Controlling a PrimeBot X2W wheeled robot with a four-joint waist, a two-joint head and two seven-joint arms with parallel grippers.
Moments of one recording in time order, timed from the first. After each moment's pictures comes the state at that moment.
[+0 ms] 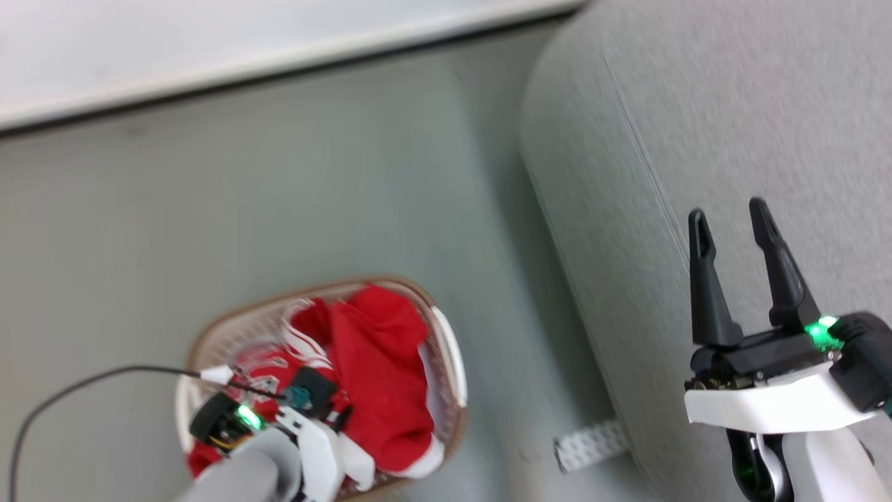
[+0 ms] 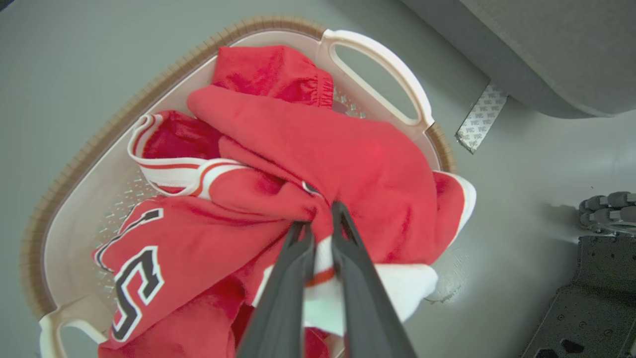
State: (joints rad) left arm -0.74 0.23 -1.17 1.16 -0.63 -0.13 -0.23; right arm -0.31 -0.05 0.15 0.01 0.34 0.13 -0.26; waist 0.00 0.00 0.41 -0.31
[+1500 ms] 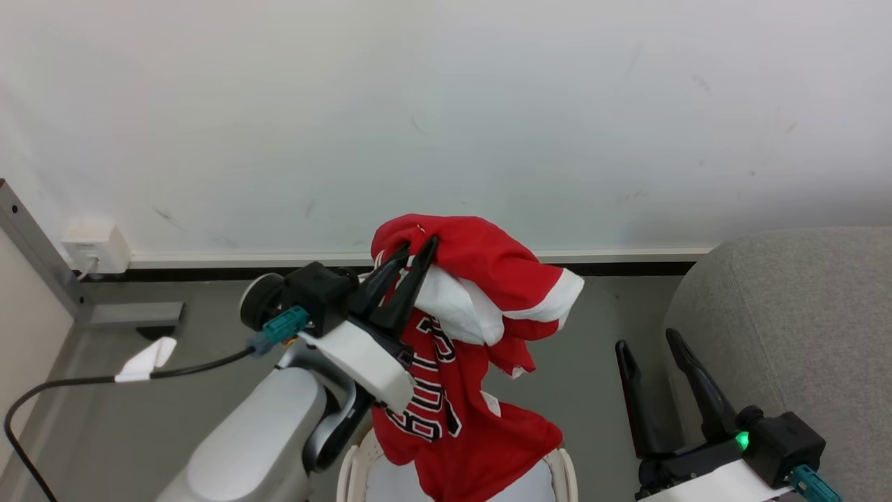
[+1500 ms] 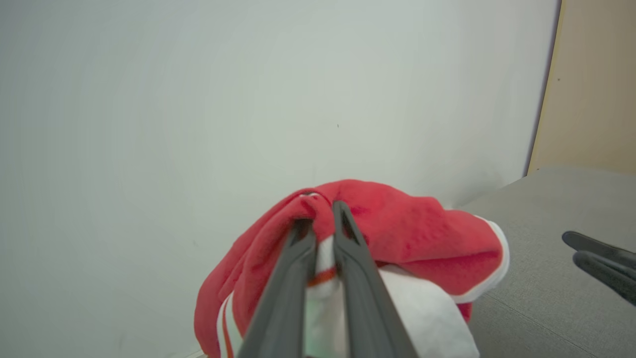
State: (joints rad) left arm -0.63 0.27 -0.70 0.34 -0.50 0.00 -0.26; right arm -0.13 -0.05 0.26 0.15 0.34 0.13 -0.26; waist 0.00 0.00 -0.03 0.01
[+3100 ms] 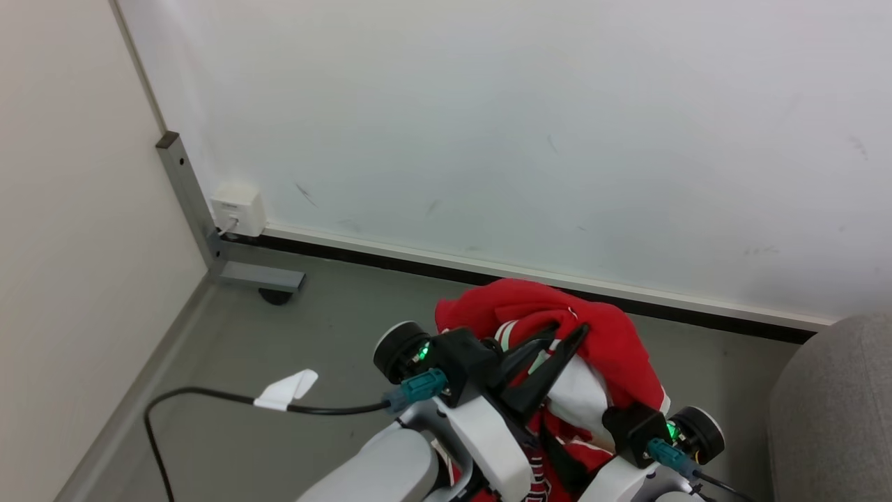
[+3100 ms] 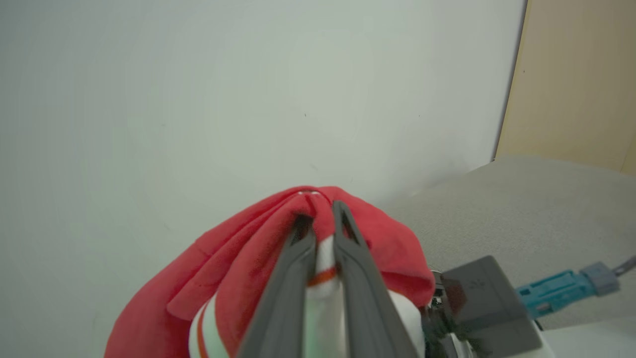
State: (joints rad) left arm -0.60 0.15 -0.90 0.22 -0.50 -0.05 -0.17; right arm -0.39 -0.05 0.61 0.65 0.29 0.13 -0.26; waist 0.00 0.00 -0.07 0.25
